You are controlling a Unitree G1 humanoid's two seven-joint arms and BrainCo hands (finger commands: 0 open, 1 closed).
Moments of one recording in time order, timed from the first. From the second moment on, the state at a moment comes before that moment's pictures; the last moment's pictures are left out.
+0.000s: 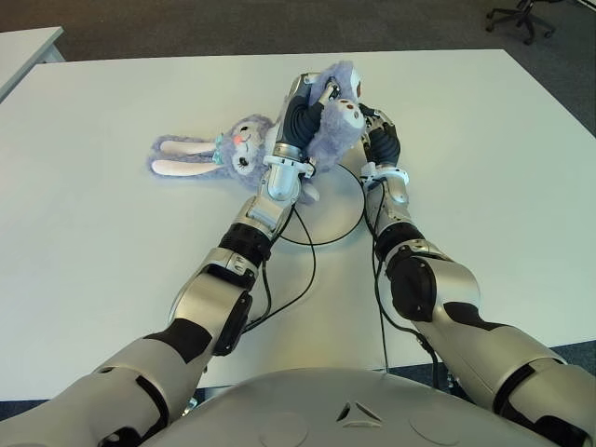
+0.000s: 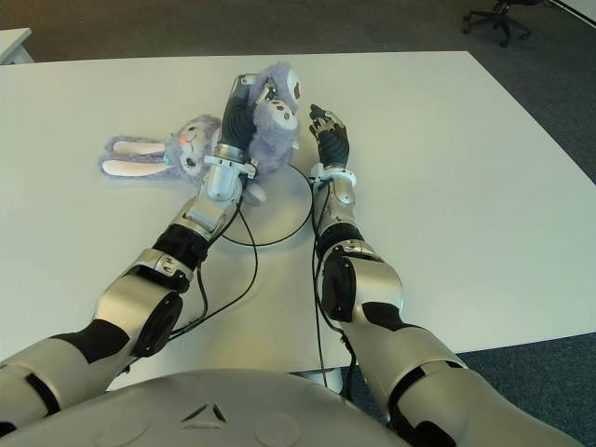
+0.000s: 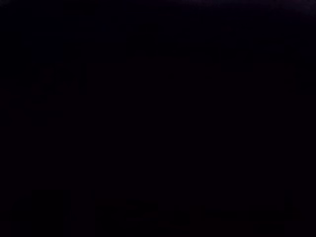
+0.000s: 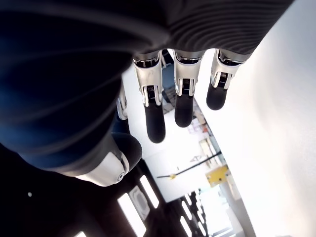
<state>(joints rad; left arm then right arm) -0.66 -0.09 -0.16 0.72 0.31 -0.60 0.35 -0.81 0.04 -0.39 1.22 0.23 -0.49 0.14</state>
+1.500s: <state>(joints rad) -0.64 -0.09 -0.18 0.70 0.34 -0.60 0.35 -0.81 0.03 -0.37 1.23 0.22 -0.49 0.13</state>
